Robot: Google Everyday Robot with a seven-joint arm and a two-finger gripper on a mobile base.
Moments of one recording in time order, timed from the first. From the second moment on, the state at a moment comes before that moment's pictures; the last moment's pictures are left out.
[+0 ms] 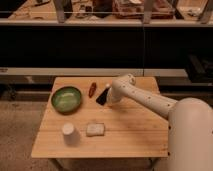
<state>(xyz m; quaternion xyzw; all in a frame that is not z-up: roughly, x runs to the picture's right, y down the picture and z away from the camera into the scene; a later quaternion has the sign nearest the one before) 0.021 0.075 0.966 -0.19 -0.18 -0.14 0.96</state>
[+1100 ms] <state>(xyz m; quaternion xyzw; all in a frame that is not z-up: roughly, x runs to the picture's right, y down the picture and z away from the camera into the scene) 0.042 0.058 0.924 -0.18 -0.18 -0.16 0.95</state>
